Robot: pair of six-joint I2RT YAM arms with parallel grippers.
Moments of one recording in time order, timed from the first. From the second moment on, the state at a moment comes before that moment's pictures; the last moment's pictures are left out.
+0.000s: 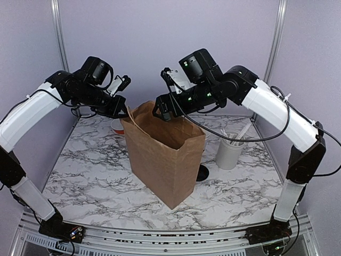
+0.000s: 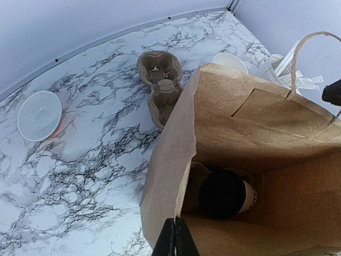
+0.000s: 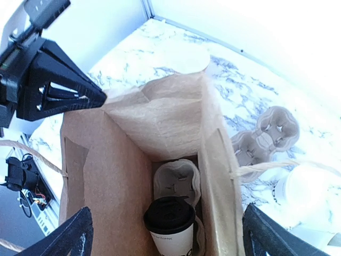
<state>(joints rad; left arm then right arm) -0.61 1.58 1.77 -1.00 0.16 -0.16 0.96 1.84 2.15 -0.99 0.07 0.28</state>
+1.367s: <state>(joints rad) -0.56 1.47 1.70 -1.04 0.09 -0.19 0.75 1.47 1.68 -0.76 0.08 0.25</state>
